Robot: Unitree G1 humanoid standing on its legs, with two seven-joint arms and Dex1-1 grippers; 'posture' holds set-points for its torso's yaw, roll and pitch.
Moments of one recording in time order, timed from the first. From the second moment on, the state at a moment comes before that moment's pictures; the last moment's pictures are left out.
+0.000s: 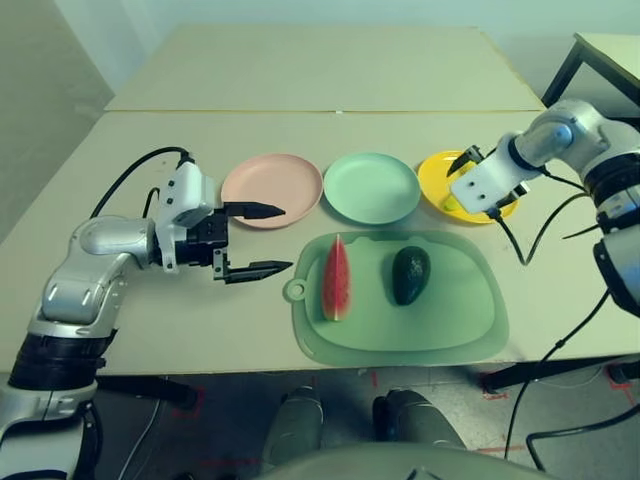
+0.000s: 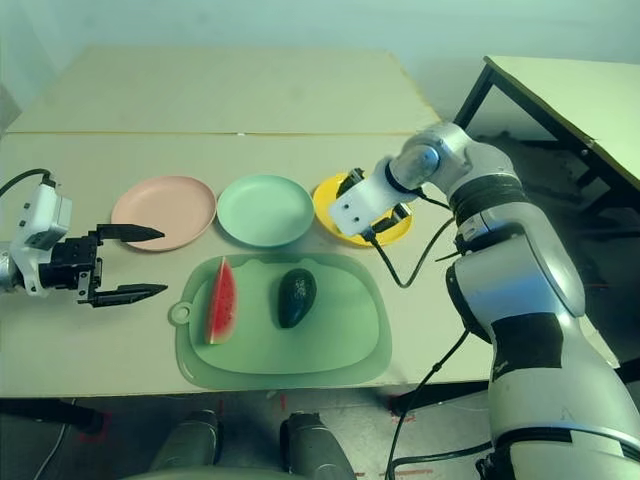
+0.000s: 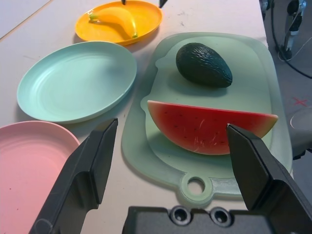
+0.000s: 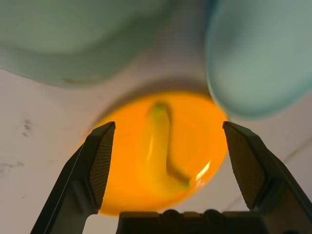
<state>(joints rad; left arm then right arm) -0.29 0.86 0.09 -0.11 -0.48 0.25 -1.29 -1.23 -0.71 0.59 0.92 -0.41 -0.91 1.43</state>
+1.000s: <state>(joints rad) -0.24 0.86 0.06 -0.11 -0.46 0.22 -1.33 -0.97 -0.70 0.64 0.14 -0.19 -0.41 1.58</state>
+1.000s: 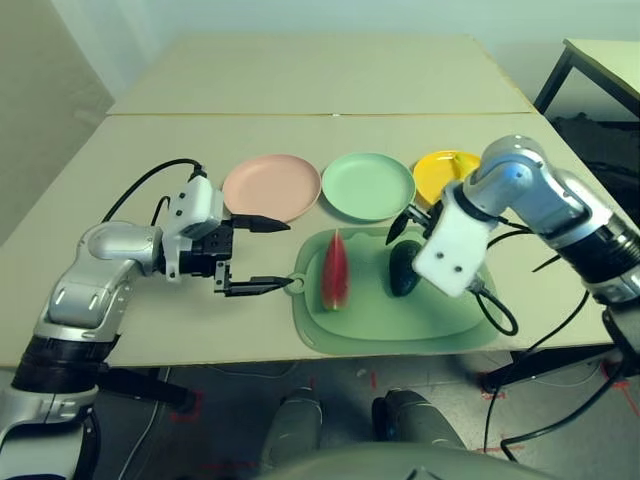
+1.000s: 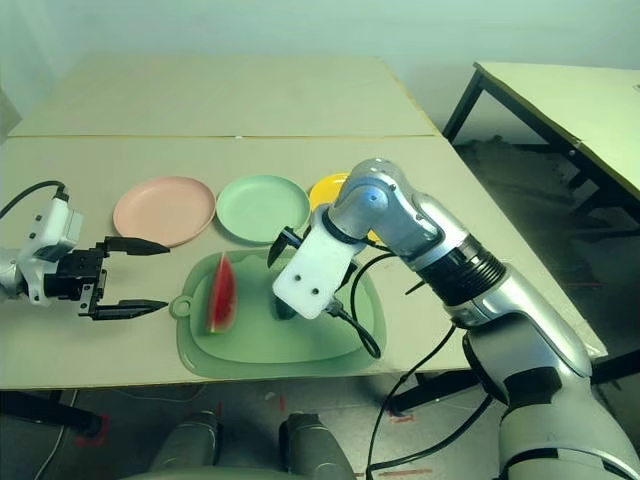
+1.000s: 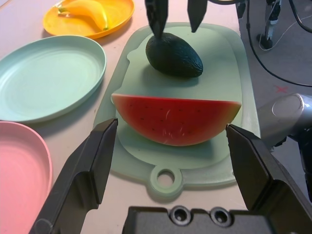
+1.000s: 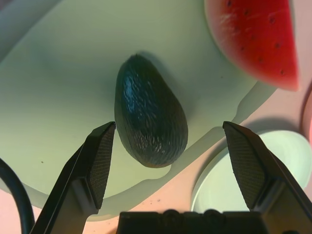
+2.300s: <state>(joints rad) -0.21 0.88 0.06 -0.16 -0.46 0.22 -1.29 -0.96 -0.64 0.69 0.41 -0.36 -0.55 1.56</state>
